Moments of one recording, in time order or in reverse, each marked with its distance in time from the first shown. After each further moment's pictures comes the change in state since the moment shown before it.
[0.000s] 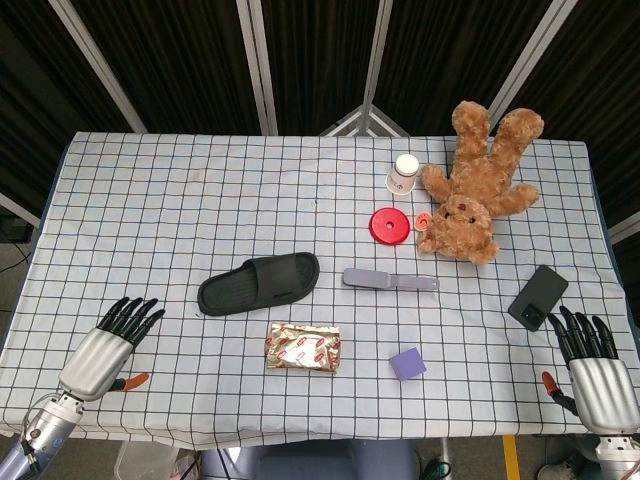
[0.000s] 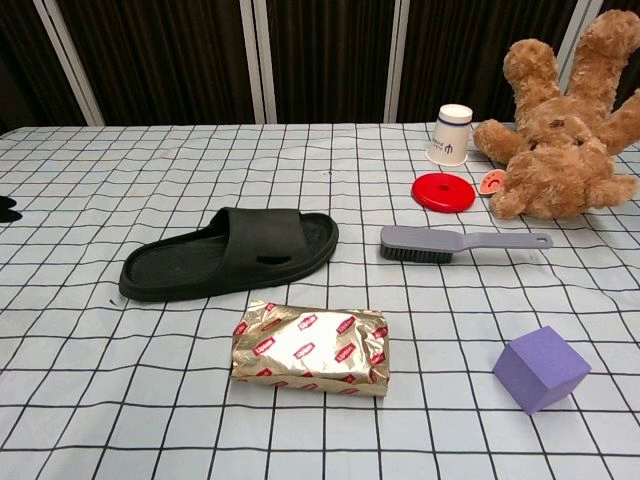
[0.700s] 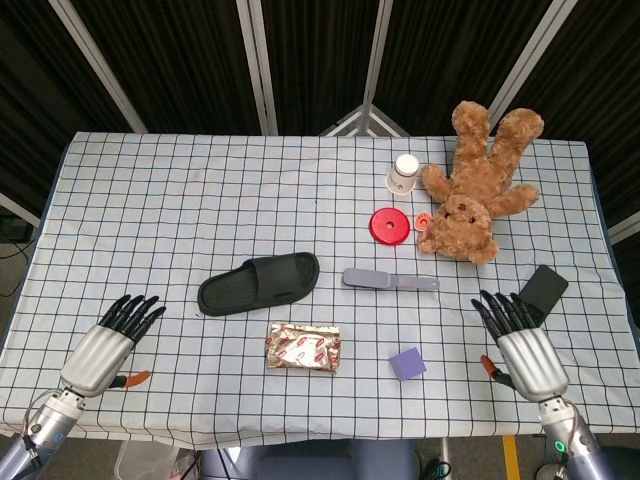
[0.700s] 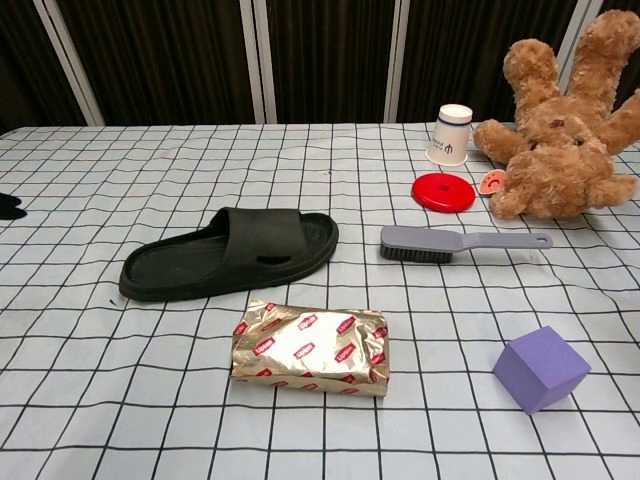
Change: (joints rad) left arm -0.015 0.001 -0.011 0.011 -0.015 -0.030 -0.041; right arm 0.195 -0.021 0.049 -0.127 -0.021 -0.266 -0.078
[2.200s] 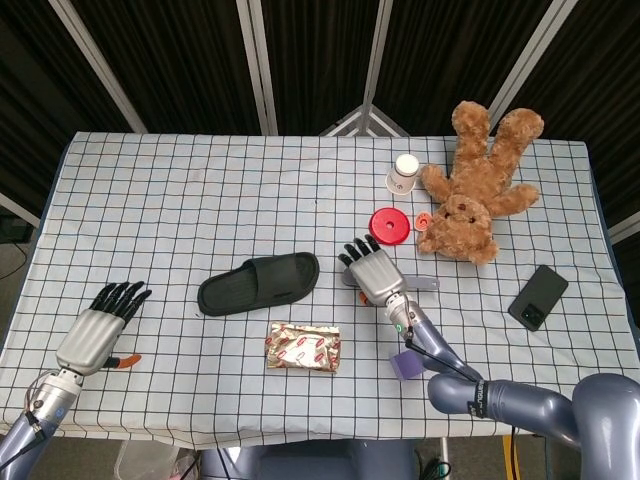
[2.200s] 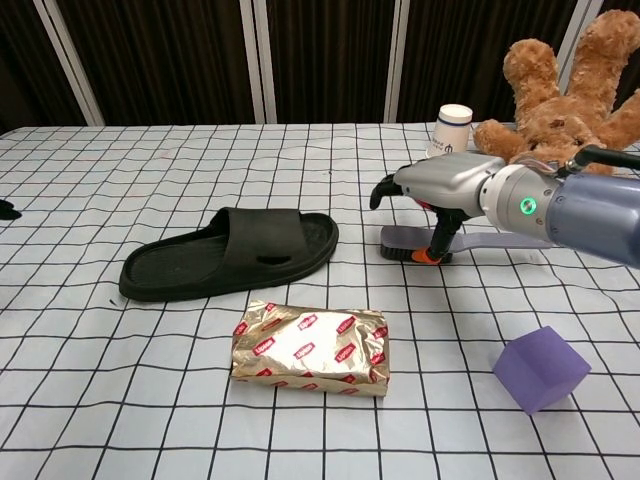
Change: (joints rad) left arm -0.038 -0.018 -0.059 0.047 -0.167 -0.124 -0.003; right arm 0.678 -0.474 0.204 0.344 0.705 -0.505 -0.453
